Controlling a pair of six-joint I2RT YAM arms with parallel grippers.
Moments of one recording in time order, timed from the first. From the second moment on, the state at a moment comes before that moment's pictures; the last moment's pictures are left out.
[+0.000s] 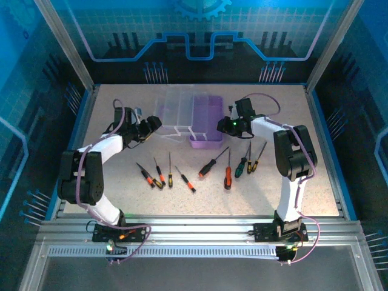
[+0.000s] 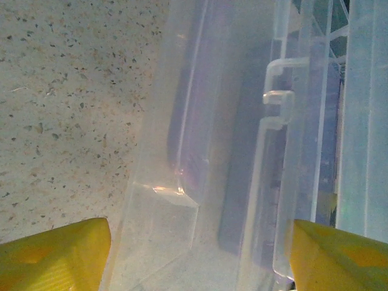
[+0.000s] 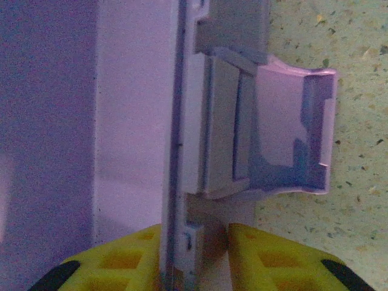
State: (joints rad) left arm 0.00 1.64 0.91 -0.02 0.51 -0.74; right arm 0.27 1.99 1.30 -0.25 -0.39 0.52
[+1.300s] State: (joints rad) left arm 0.01 1.07 0.90 -0.35 0.16 -0.82; right arm 0.35 1.74 1.43 -0.61 -0.20 0.42
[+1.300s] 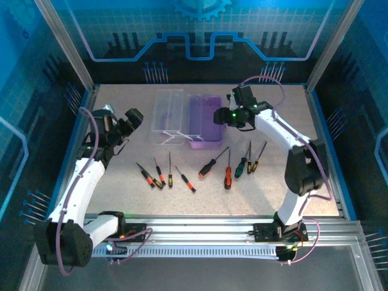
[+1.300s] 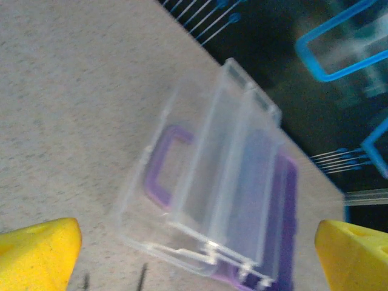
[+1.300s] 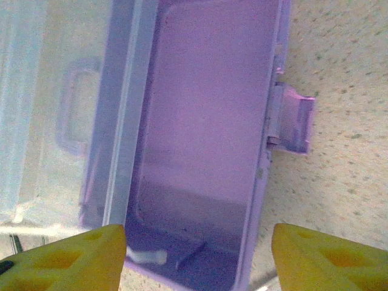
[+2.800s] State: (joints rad) left arm -0.40 1.26 0.93 -0.04 0.42 -0.91; right arm 0.72 1.37 0.89 -0.81 0.13 0.69
